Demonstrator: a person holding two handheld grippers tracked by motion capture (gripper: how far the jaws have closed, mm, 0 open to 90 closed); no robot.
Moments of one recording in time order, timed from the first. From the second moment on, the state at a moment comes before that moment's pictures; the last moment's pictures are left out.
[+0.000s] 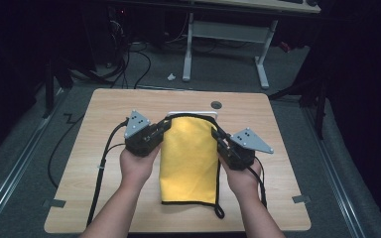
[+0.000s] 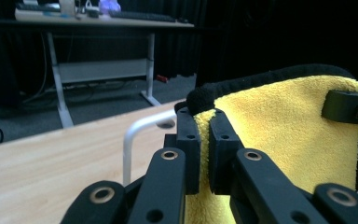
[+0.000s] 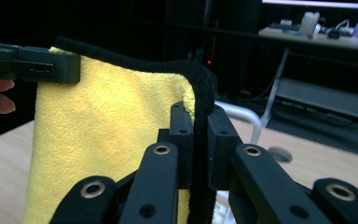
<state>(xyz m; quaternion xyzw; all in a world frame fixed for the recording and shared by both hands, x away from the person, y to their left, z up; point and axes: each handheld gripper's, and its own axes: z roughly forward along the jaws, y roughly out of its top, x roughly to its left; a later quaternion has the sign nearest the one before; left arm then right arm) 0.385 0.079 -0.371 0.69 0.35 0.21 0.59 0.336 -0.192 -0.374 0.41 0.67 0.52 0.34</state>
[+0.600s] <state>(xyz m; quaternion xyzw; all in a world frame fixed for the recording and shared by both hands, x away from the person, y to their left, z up) 0.402 0.081 -0.316 0.67 0.33 0.25 0.61 0.354 -0.191 -0.317 0.39 0.64 0.55 0.37</state>
